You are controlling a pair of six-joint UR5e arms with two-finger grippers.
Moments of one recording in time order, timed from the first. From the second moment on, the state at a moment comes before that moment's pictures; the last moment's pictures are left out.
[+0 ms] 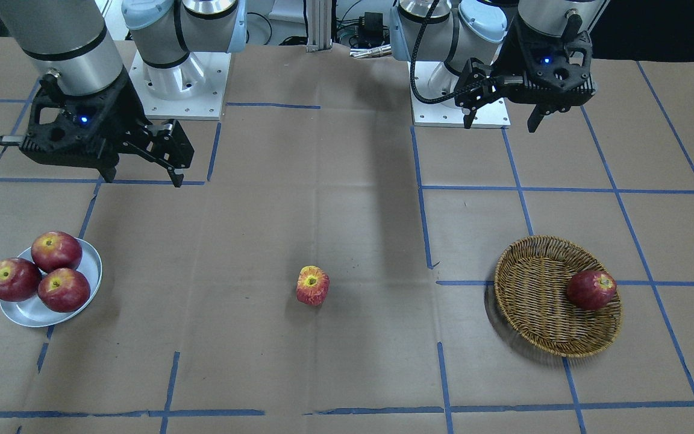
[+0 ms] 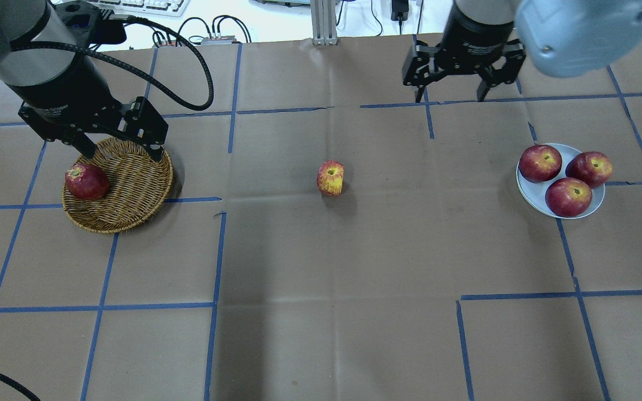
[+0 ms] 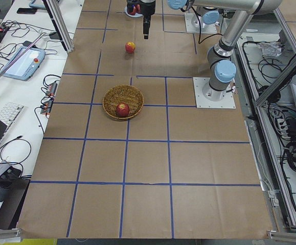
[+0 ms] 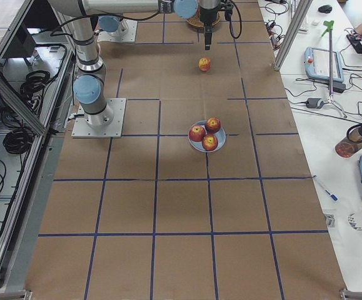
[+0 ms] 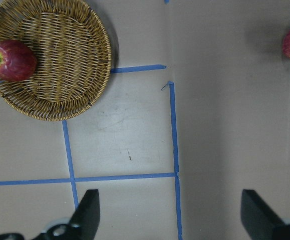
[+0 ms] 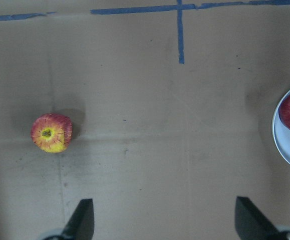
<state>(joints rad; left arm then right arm) -1.54 -1.46 -1.59 -1.65 1.61 0.10 1.72 -1.37 1.40 -1.66 -1.59 0.19</state>
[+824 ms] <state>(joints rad) -1.55 -1.48 -1.60 -1.65 1.60 0.10 1.94 -1.10 1.30 -1.77 -1.58 0.44</state>
